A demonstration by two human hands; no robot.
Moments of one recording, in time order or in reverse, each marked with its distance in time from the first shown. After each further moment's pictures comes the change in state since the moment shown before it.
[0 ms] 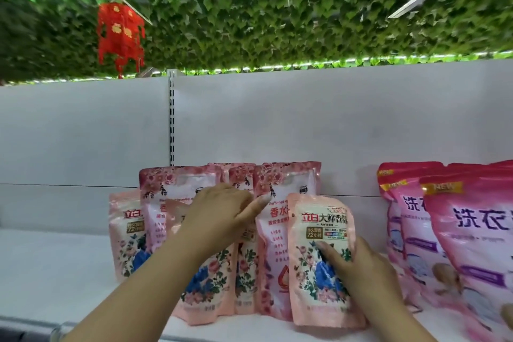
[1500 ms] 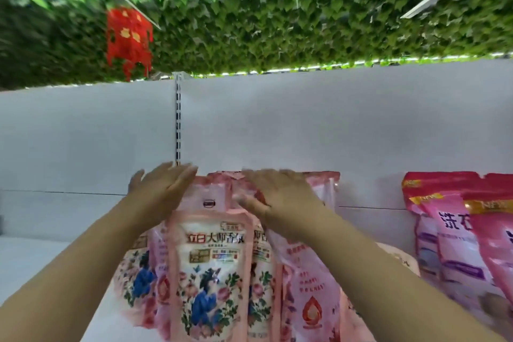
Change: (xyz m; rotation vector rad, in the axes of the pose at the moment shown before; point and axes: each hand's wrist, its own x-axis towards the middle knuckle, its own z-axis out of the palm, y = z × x) left_hand 0.010 -0.093 -0.023 -0.113 0.085 -0.347; right_hand 0.050 -0.137 -0.022 -0.228 -0.182 -0.810
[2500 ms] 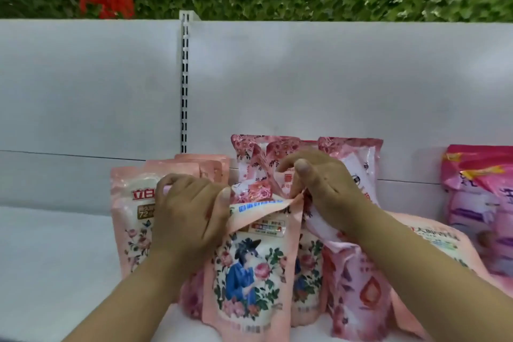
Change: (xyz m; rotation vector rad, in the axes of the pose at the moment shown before) left_hand -0.030 -0.037 0.062 -0.119 0.565 0.367; right_hand 0.034 -0.001 0.050 0.533 0.399 -0.069
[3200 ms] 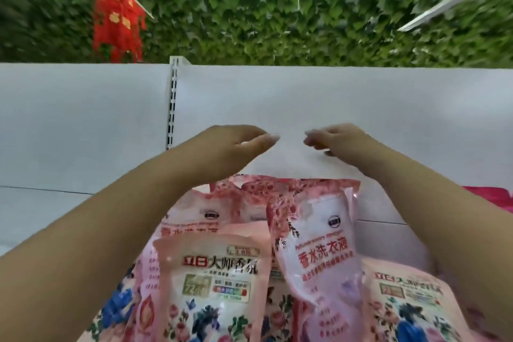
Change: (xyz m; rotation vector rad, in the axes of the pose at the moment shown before) left_hand 0.133 0.052 -0.005 -0.150 -0.722 -0.178; right_hand 0.073 0.047 -0.092 -0.039 -0.070 0.566
